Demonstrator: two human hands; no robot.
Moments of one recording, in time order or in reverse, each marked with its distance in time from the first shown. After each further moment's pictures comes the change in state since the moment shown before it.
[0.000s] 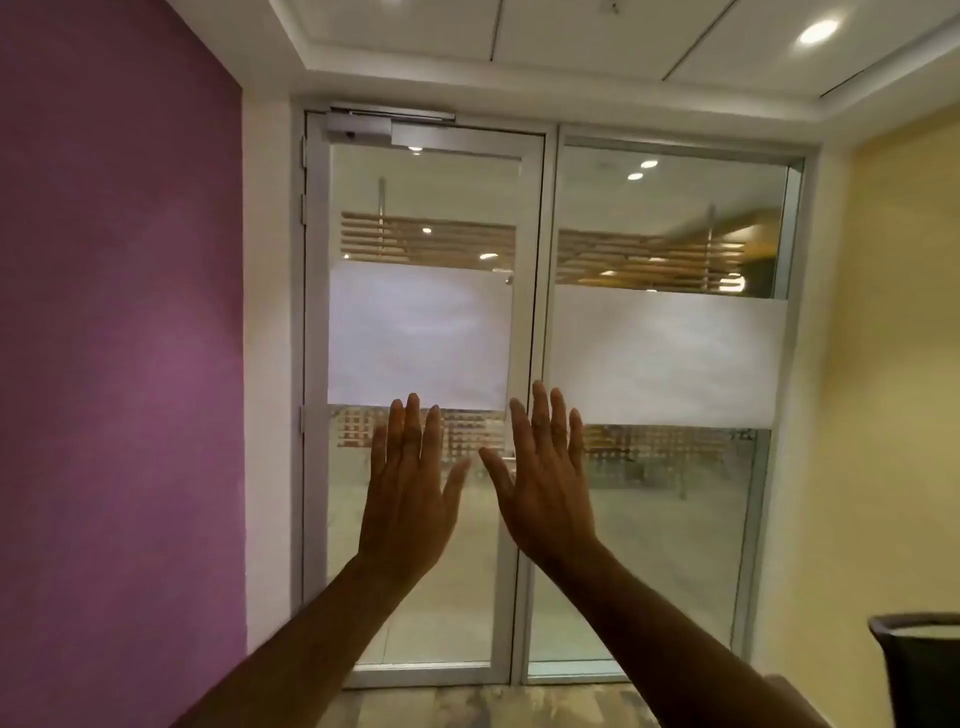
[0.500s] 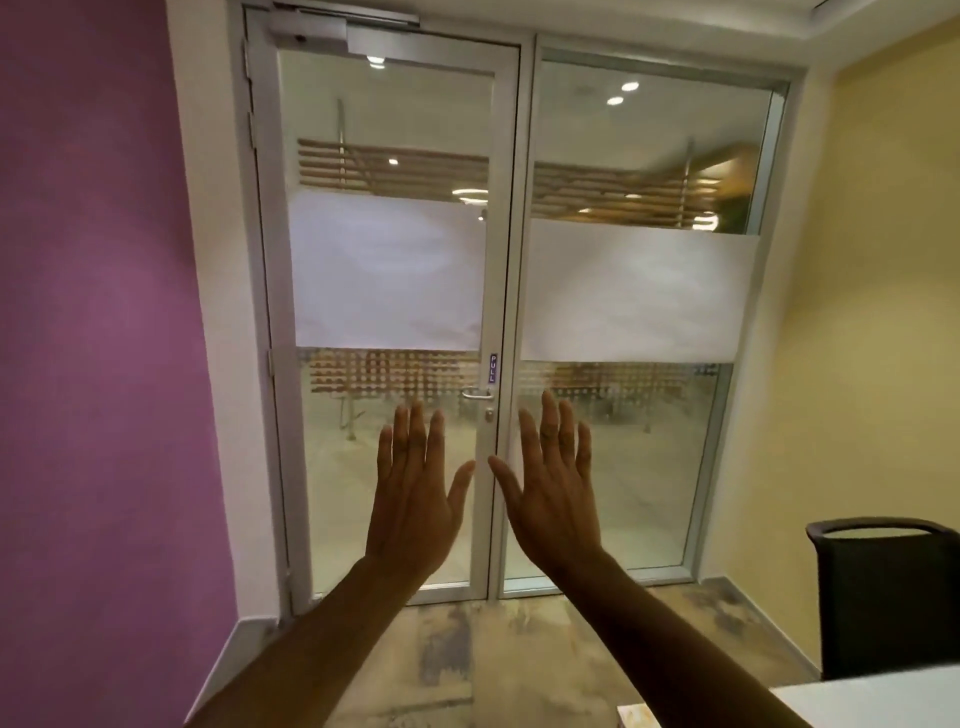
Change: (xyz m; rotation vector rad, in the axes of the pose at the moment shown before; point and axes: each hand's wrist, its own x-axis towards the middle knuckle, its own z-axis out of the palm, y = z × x) left_hand -0.072 0.018 0.036 -0.024 -0.147 0.025; right_hand -0.088 0.023 0.014 -0.082 -0.124 0.099
